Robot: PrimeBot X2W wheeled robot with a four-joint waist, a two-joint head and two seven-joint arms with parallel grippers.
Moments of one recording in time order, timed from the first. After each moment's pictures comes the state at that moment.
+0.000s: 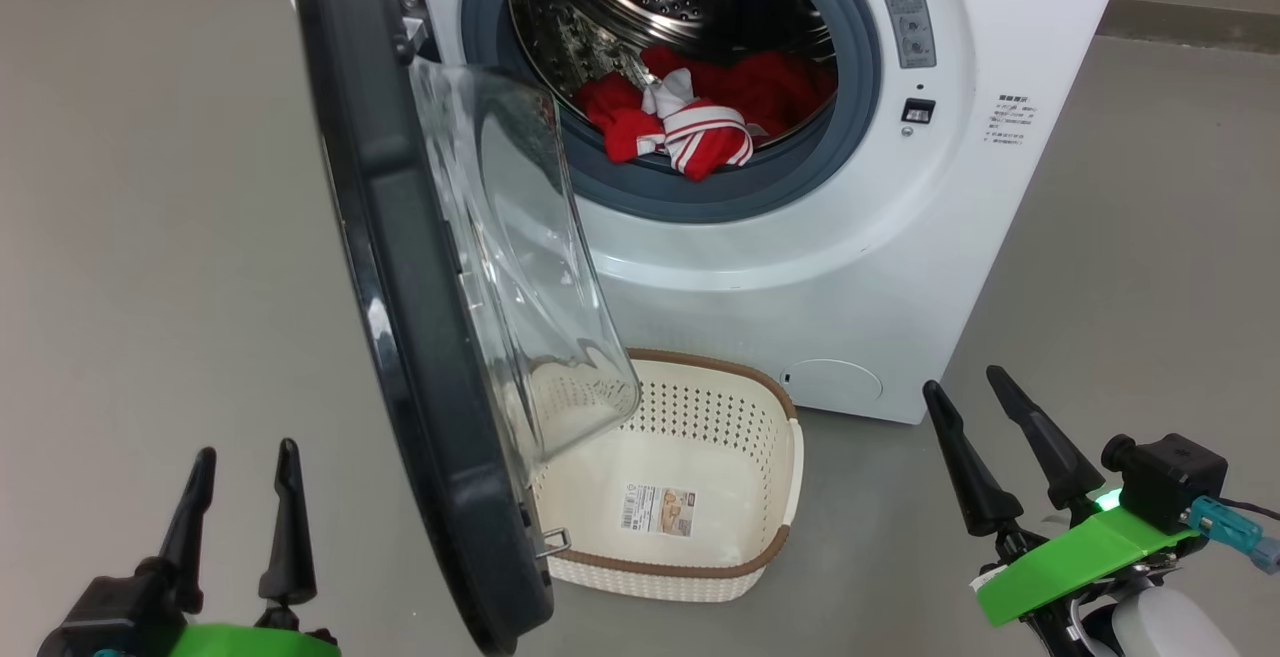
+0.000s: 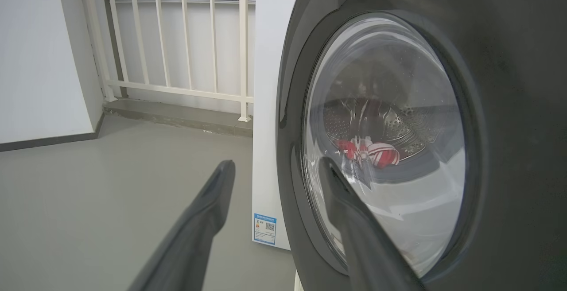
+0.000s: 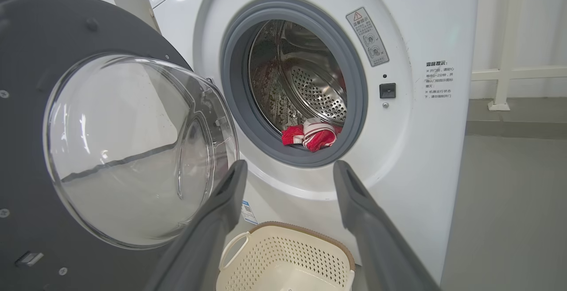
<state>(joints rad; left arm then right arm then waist) -0.05 0.03 0.06 0.15 -0.20 -0.13 -0.25 -0.16 -0.27 0.22 0.20 0.54 0.13 -0.25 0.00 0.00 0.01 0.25</state>
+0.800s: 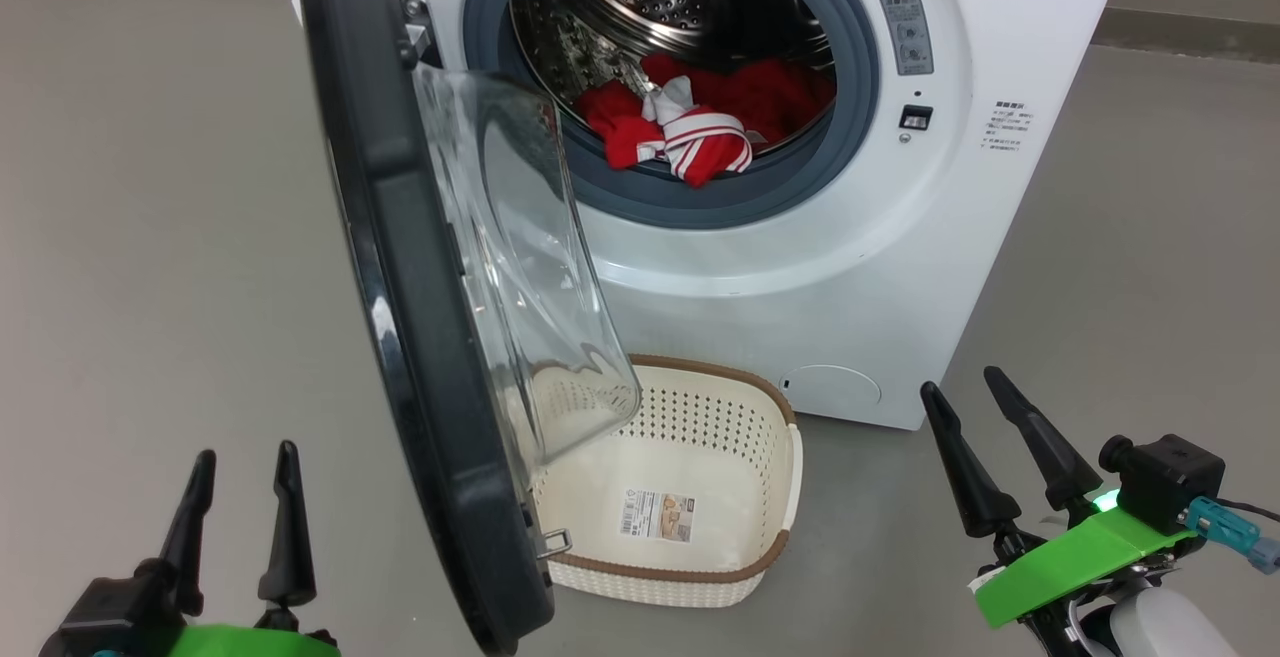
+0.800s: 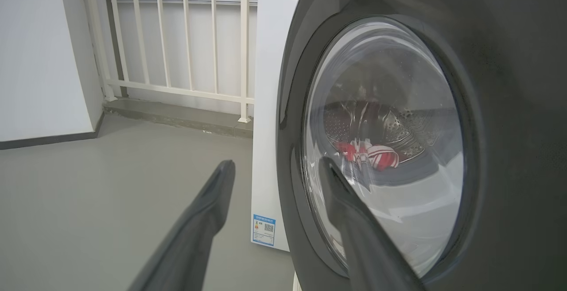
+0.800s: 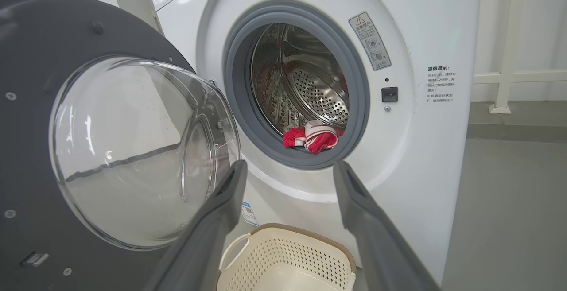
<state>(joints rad) -0.05 0.03 0.06 0.15 -0.21 -0.13 -0.25 -0.16 -0.27 0.22 0.20 0.54 0.13 -0.25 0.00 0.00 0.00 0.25</state>
